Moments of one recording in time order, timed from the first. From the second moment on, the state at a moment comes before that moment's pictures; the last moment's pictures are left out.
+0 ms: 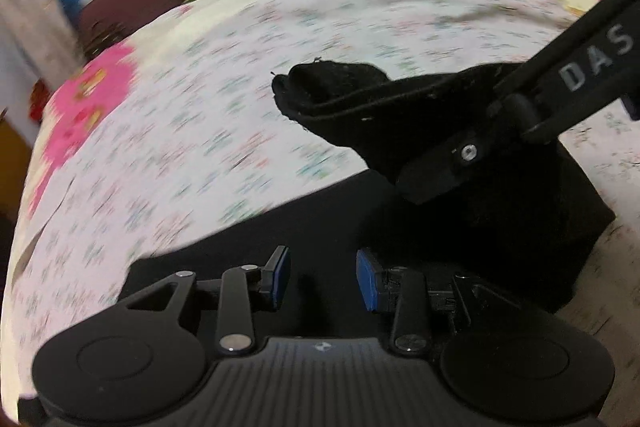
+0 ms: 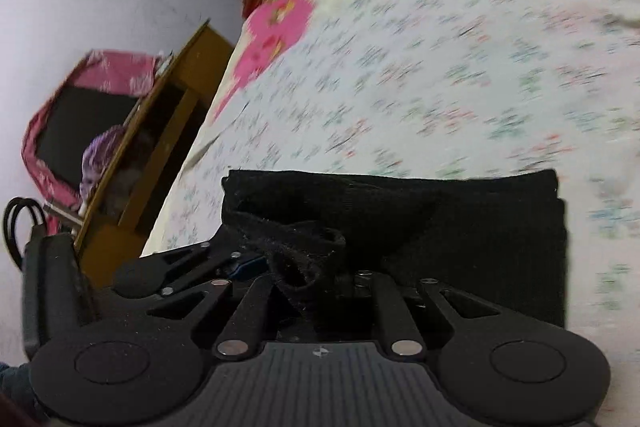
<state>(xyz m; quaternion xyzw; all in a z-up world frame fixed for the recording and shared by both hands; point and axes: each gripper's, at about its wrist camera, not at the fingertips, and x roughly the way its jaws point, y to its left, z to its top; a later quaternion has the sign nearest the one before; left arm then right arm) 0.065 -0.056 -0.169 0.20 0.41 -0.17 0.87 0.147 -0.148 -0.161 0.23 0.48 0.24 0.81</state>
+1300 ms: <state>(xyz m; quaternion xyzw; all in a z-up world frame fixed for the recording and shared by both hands) 0.007 0.105 -0.152 0.14 0.44 -0.01 0.89 0.130 -0.023 -0.164 0.02 0.49 0.30 0.82</state>
